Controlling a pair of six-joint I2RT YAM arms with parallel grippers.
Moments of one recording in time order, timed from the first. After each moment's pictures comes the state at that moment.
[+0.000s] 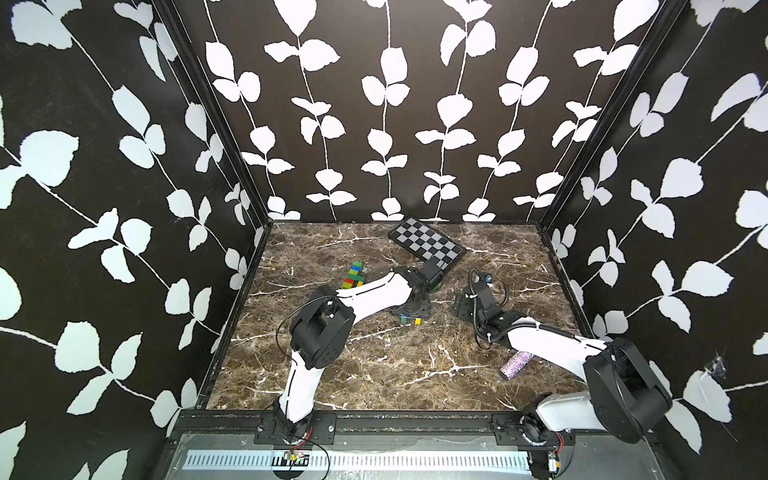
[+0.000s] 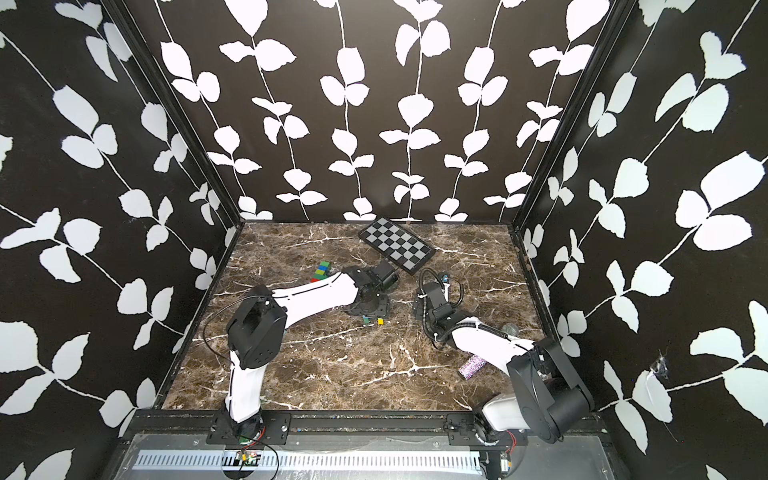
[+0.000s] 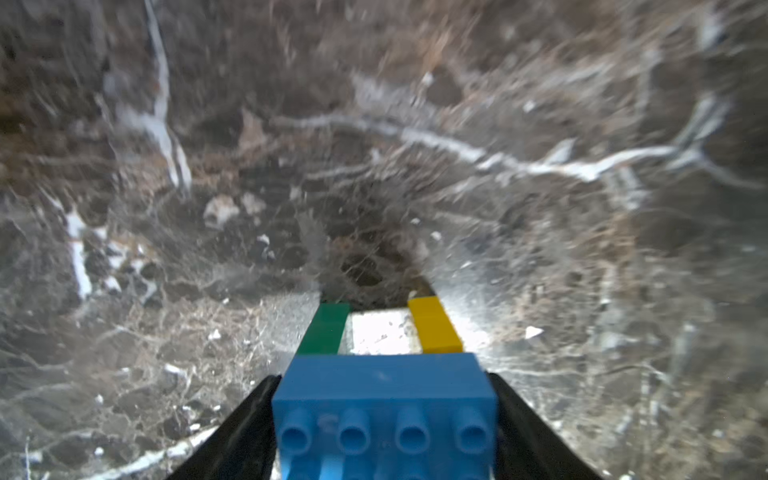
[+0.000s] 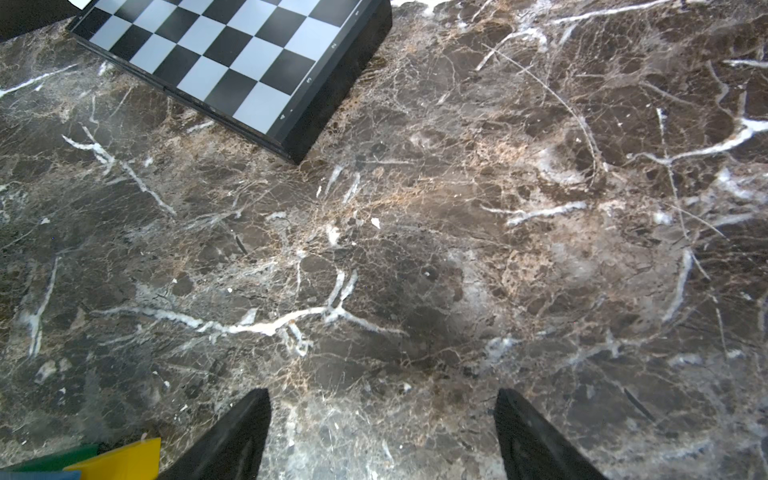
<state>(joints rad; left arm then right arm) -0.90 2.04 1.58 -0.90 -0.14 -0.71 0.54 1.38 0.65 -0.11 0.36 0.63</state>
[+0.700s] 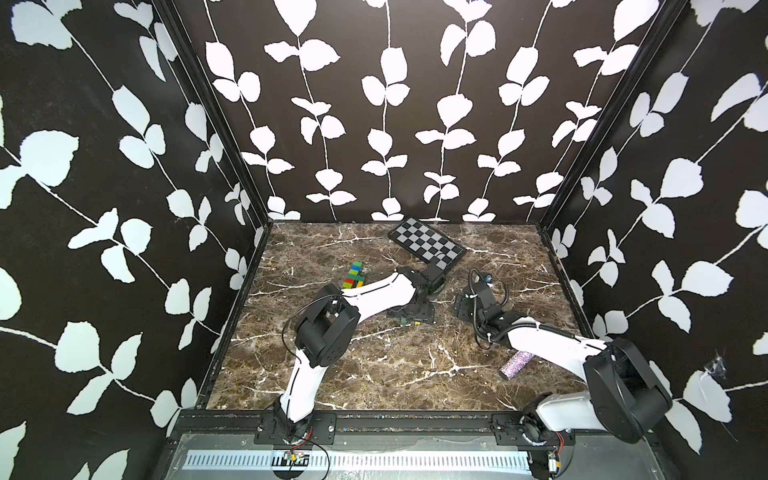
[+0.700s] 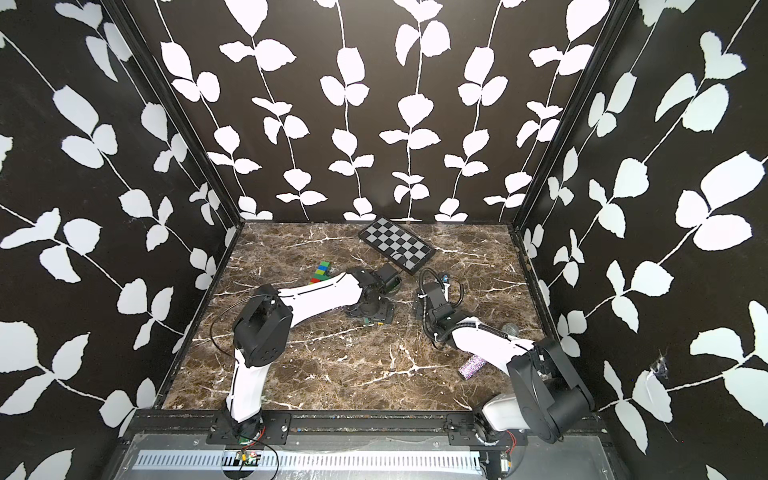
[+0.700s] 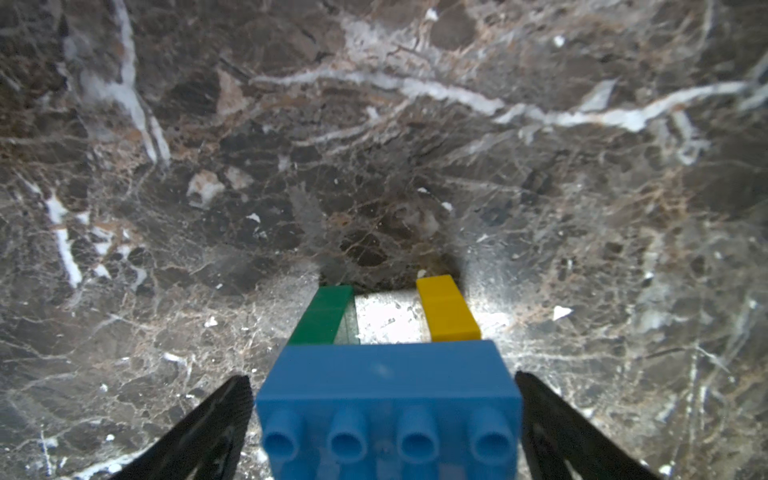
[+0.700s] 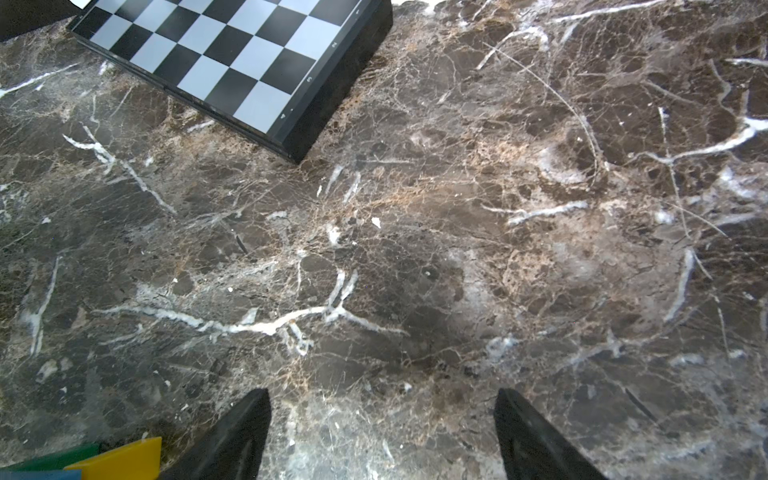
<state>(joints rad) -0.90 2.06 1.62 -0.96 -0.14 -0.66 0.54 1.38 0.65 -0.11 0.36 0.63</state>
